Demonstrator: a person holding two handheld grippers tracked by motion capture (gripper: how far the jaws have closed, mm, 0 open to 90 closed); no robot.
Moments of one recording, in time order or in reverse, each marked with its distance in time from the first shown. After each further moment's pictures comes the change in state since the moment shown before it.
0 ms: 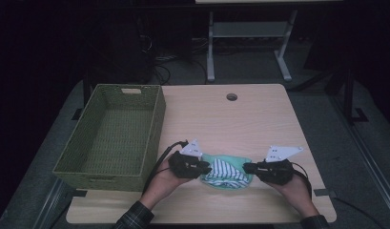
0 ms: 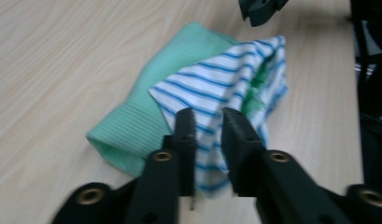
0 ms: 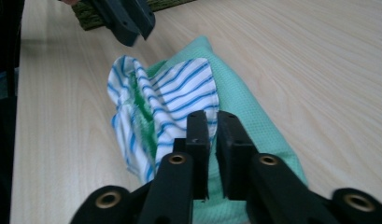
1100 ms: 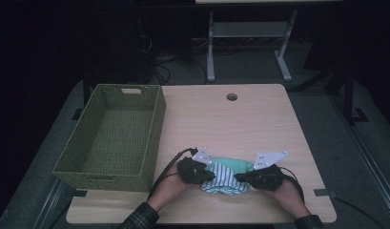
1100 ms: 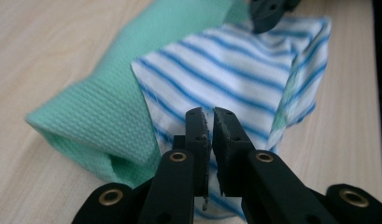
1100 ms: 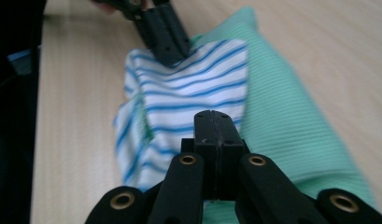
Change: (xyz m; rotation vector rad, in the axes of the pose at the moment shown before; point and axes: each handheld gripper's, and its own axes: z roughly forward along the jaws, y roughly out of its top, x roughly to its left) left arm -0.010 -0.008 0.026 0.087 -0.034 0.000; right arm 0.015 -0.004 0.025 0.082 0.092 -0.018
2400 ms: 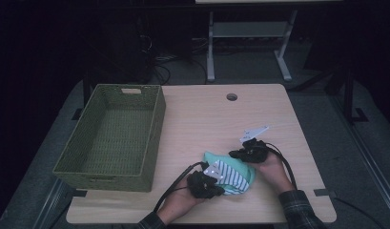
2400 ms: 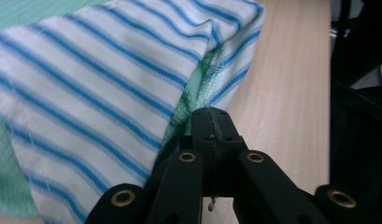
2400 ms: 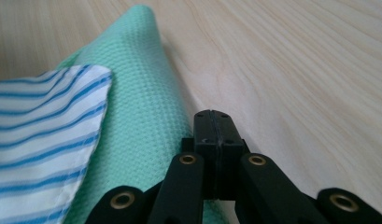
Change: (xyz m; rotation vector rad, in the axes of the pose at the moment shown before) left arm -0.037 -0.002 0.025 0.053 -0.052 0.015; right arm -0.071 0.030 0.044 0.107 -0.097 0.081
